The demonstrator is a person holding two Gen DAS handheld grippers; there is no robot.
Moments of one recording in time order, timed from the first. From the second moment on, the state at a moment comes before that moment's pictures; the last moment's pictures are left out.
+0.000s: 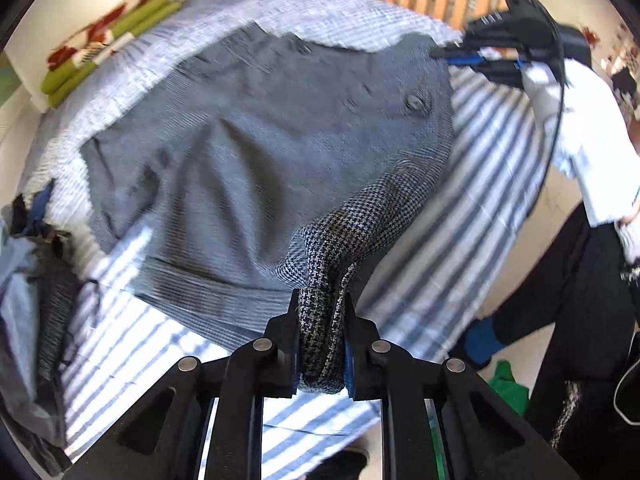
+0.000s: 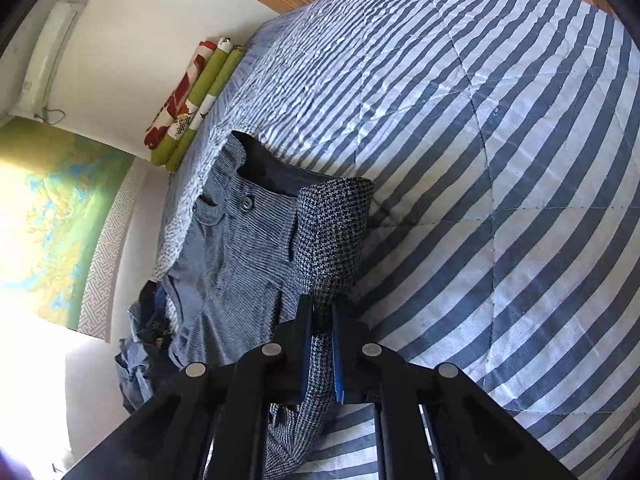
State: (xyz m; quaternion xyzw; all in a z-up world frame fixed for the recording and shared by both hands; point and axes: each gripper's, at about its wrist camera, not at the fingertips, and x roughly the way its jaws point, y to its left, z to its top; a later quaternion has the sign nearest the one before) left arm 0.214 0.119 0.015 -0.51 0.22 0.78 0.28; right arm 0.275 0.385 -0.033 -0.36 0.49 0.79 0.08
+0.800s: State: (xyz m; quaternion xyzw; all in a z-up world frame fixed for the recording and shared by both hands) left arm -0.159 -0.032 0.045 -0.47 0.11 0.86 0.14; right arm -0.032 0.317 0.032 -0.42 0.34 0.84 0.09
